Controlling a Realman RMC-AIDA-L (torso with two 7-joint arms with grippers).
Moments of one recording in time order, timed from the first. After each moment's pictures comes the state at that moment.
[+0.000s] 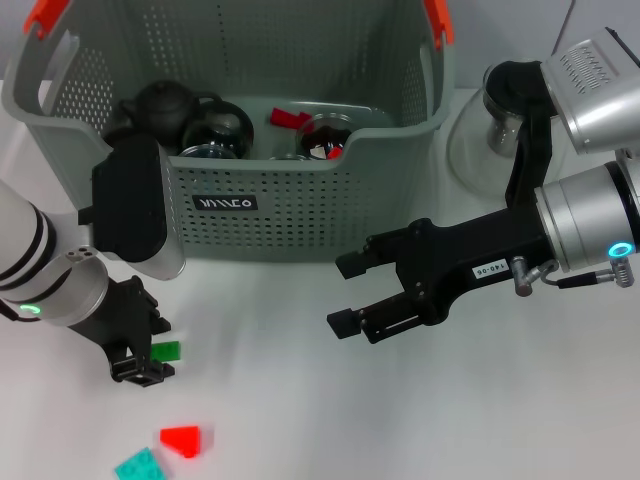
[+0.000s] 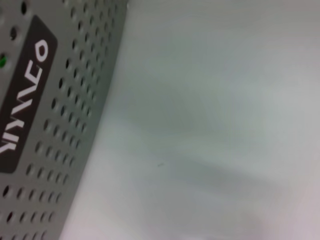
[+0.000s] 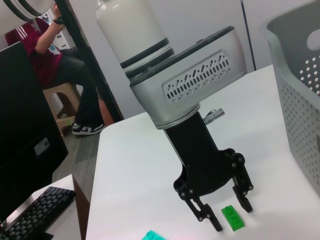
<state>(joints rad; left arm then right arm) -0.45 -2.17 -1.83 -1.31 -0.36 1.52 -1.83 0.73 2.10 -1.09 -0.78 -1.99 -1.61 1.73</state>
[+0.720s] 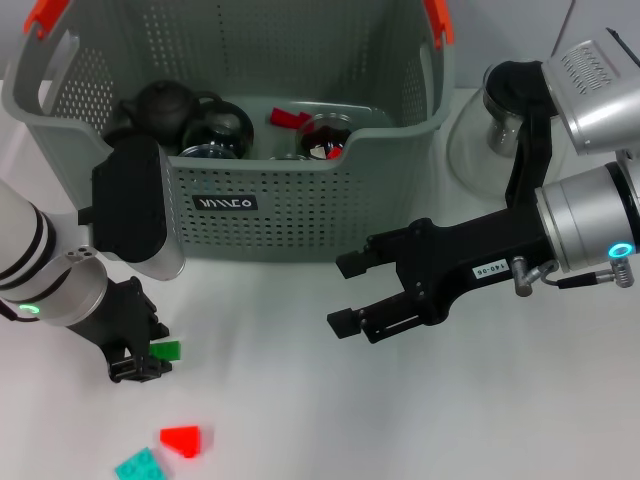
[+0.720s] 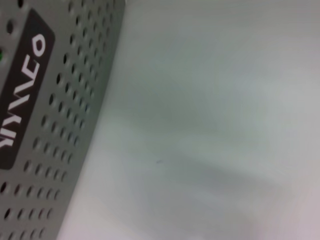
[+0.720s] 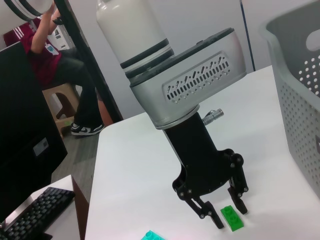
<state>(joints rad) -0.46 -2.17 -1.83 -1.31 -0.35 1.52 -1.83 0.73 2.10 -1.09 -0.78 -1.99 -1.60 1.73</state>
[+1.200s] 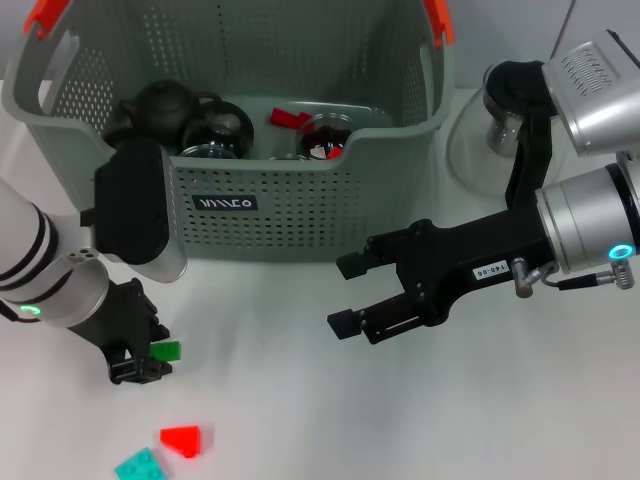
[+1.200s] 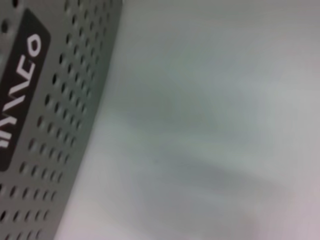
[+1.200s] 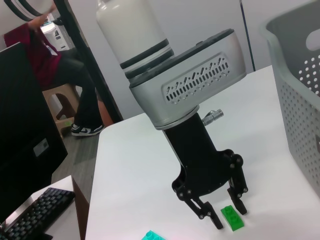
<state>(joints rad) -0.46 -2.17 -1.82 -1.31 -0.35 1.52 -1.83 0.73 2.10 -1.09 -0.78 -1.99 -1.60 1.73</state>
